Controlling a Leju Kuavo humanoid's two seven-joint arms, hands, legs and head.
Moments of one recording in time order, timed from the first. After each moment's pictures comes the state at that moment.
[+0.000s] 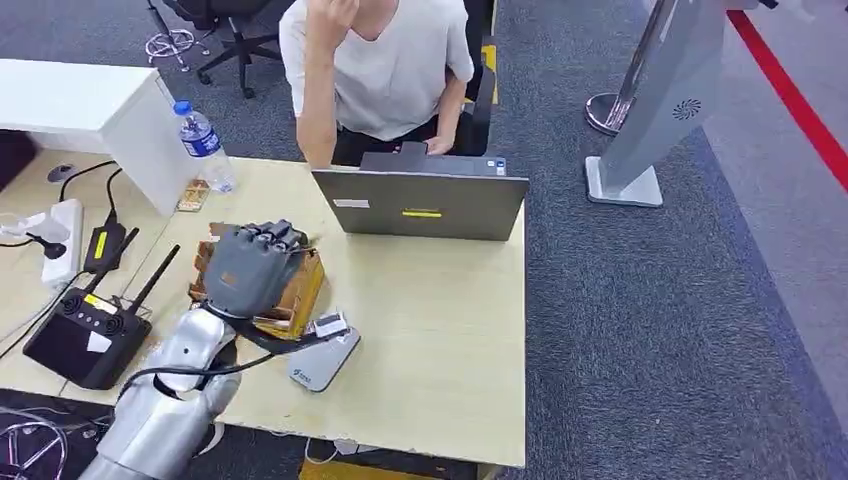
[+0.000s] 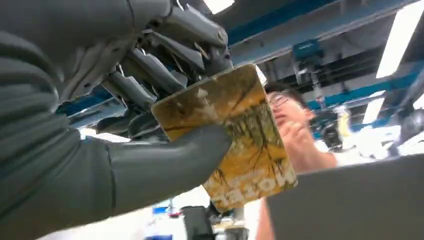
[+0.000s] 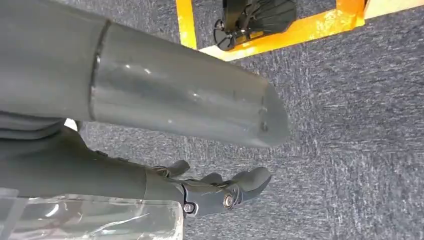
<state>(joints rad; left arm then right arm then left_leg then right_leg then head) -0.27 0.24 -0.40 -1.43 -1.32 0.47 -0.09 -0.07 -0.02 -0.52 -0.21 0.41 -0.22 -0.04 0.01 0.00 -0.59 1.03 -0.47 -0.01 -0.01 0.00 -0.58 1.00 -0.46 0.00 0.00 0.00</state>
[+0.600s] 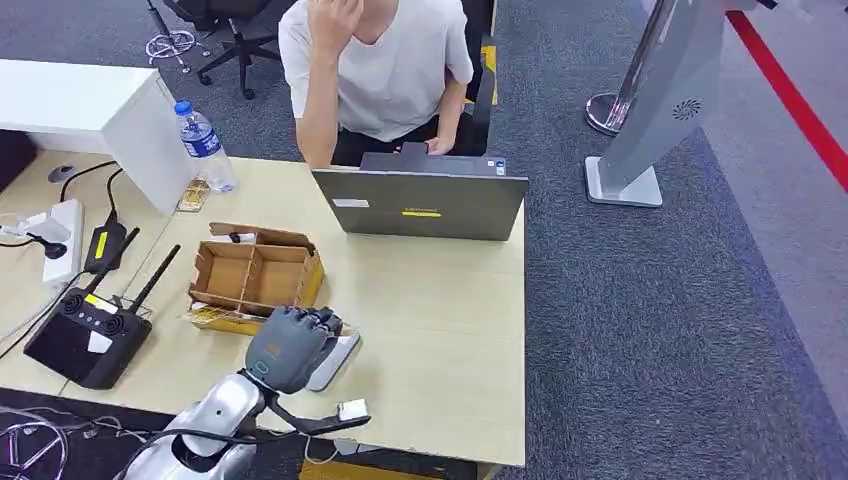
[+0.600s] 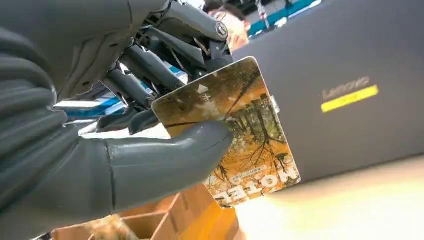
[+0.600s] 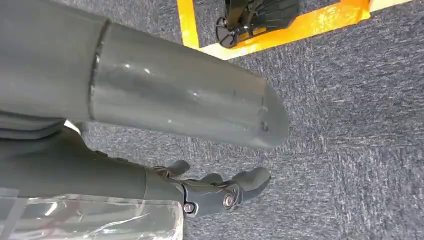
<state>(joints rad) -0.10 0.27 -0.55 -1.46 -1.34 0.27 -0.03 -0.06 -0.02 -0.58 -0.21 0.45 -0.22 -0.04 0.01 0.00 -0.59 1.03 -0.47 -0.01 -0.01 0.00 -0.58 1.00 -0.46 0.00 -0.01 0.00</state>
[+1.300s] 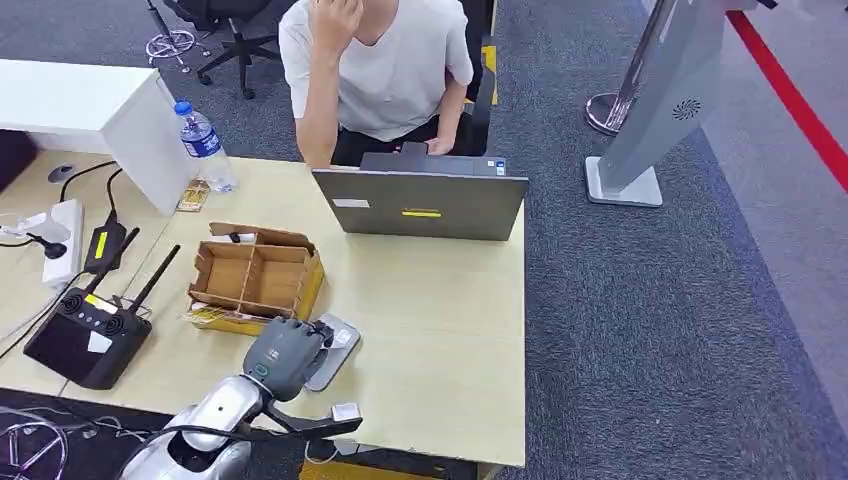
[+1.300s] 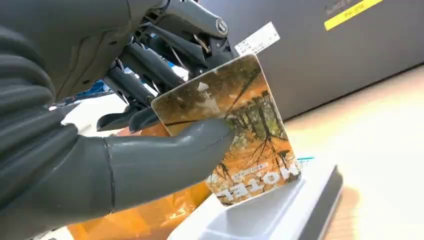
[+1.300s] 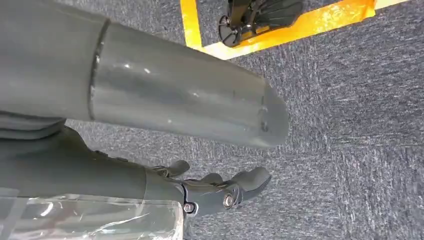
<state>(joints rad) -0.10 0.29 -0.55 -1.41 -1.29 0.12 0.01 -0.06 -0.02 -0.61 -0.21 0.48 -0.21 -0.03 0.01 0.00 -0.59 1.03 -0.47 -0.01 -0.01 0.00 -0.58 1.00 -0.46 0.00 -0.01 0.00</state>
